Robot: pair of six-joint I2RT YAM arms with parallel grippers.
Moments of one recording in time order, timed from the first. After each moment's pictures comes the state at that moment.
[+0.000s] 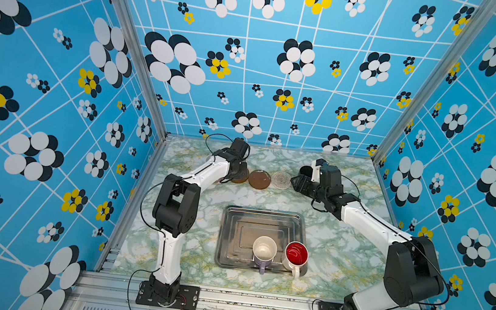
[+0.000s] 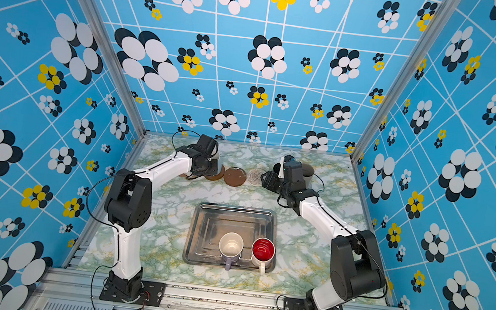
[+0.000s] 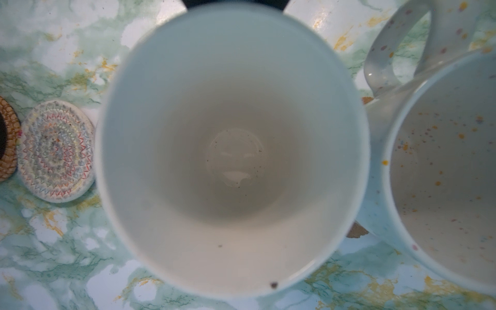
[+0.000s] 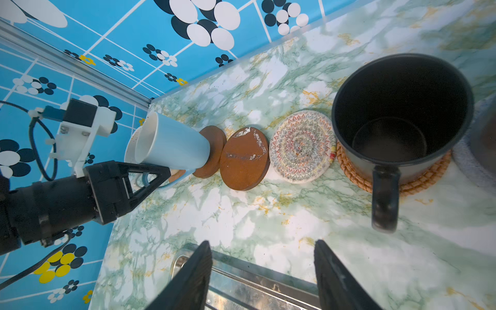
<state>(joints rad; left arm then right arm) -0.37 2.03 1.64 -0.64 -0.08 -0.42 0.37 1.57 1.04 -0.08 -0.17 0.56</state>
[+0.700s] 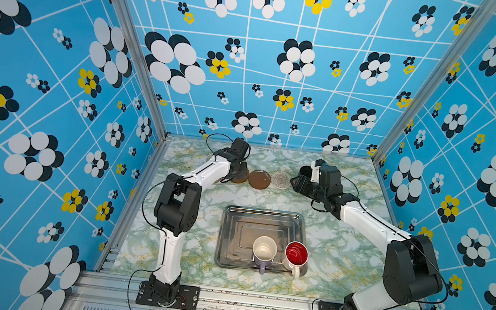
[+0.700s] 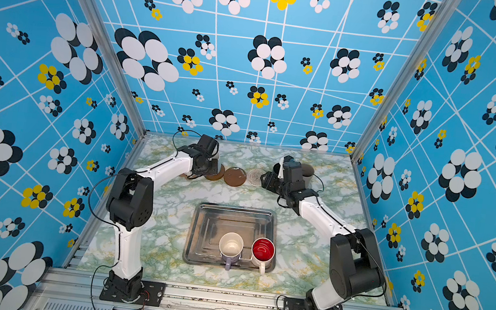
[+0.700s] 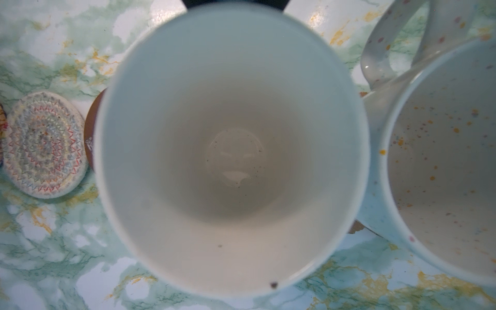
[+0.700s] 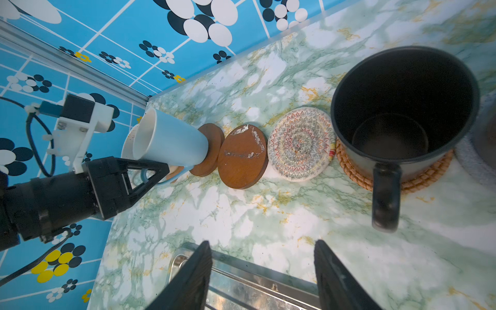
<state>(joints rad) -0.37 2.05 1.66 -0.64 -0.10 -0.42 0.36 1.58 1.04 -0.08 -0.17 0.56</state>
